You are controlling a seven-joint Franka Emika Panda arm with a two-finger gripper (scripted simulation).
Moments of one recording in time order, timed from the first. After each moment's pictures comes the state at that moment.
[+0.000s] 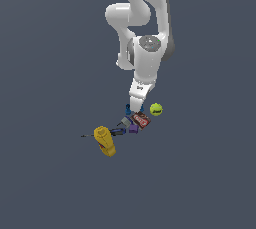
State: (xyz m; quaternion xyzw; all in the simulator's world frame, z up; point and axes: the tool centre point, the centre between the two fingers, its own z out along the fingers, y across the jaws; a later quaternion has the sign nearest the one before) arm -0.081 0.065 0.124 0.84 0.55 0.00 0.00
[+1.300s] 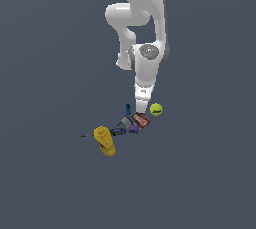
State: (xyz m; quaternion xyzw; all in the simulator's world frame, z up) arm -0.110 0.073 0.079 0.77 0.64 0.00 0.00
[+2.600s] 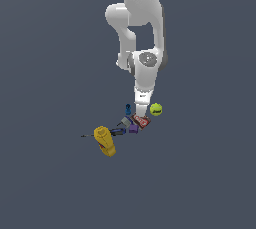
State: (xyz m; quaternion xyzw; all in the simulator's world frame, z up) arm -0.111 0.073 0.049 0.77 0.64 0.00 0.00
